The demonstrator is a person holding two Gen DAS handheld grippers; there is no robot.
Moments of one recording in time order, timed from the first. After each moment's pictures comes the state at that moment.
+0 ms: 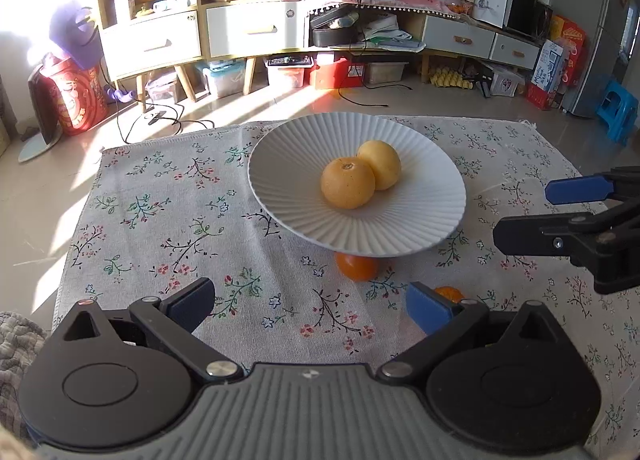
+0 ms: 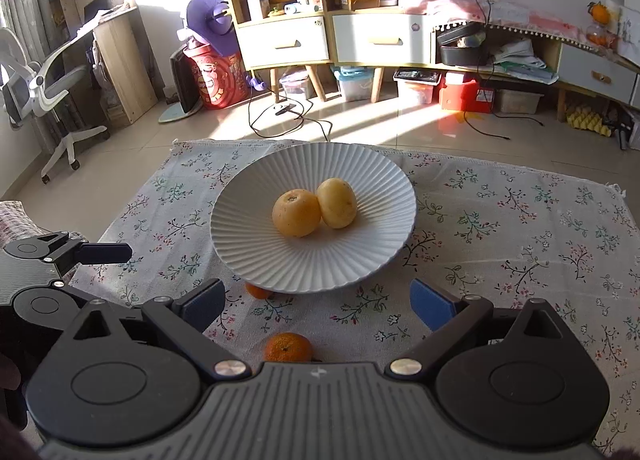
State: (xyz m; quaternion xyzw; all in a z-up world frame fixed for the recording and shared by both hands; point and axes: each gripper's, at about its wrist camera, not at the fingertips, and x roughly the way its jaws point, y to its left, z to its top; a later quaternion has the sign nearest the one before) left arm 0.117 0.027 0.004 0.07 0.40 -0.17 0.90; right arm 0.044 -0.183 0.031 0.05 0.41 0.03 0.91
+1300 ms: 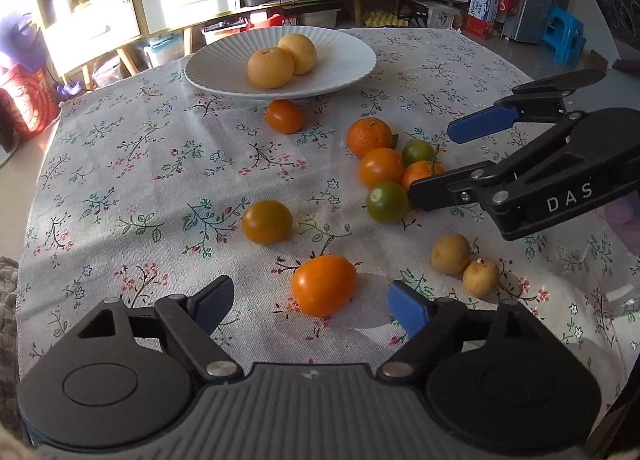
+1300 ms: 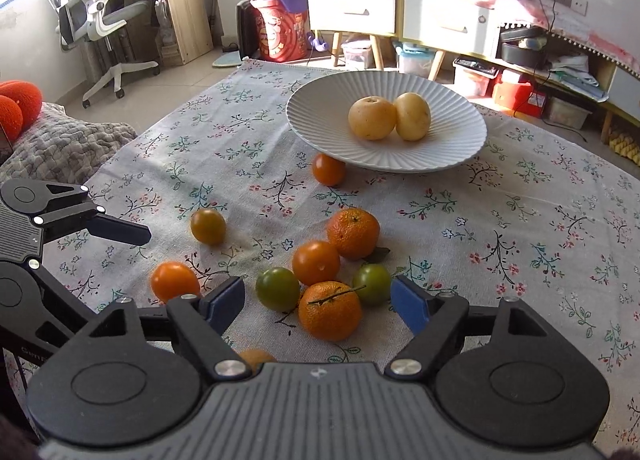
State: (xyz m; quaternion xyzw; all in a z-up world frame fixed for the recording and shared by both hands) left arm 0.025 0.039 -0.040 0.13 0.43 -0.25 0.86; right arm -0.015 -0.145 -0.010 -0.03 0.43 0.11 0.90
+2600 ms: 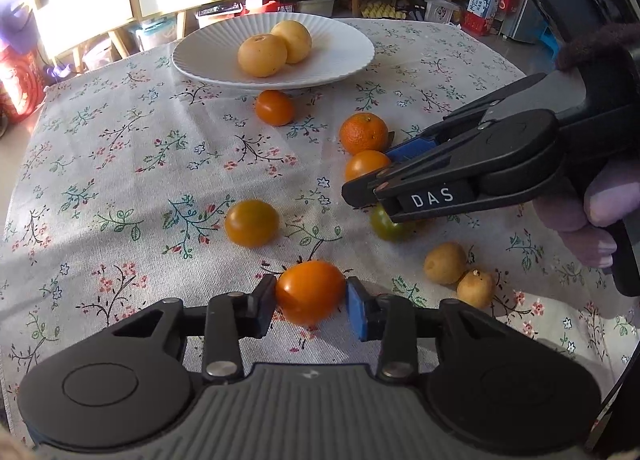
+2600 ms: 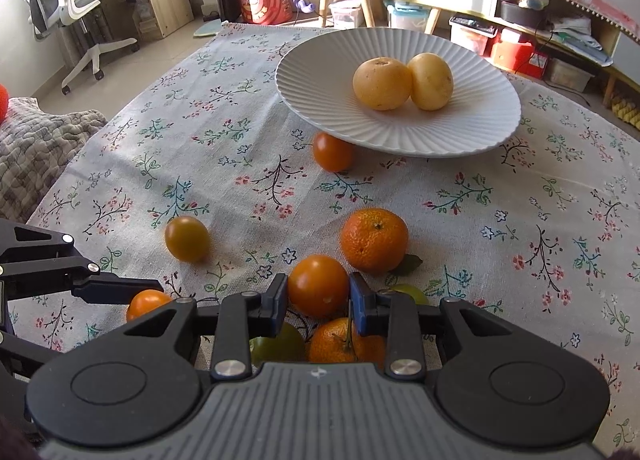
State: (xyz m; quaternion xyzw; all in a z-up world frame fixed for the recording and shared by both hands) left arm 0.037 0.030 -0.042 0.11 0.45 -0.26 0.85; right arm 0.023 -0.131 -0.032 -0.01 0.49 0.08 0.87
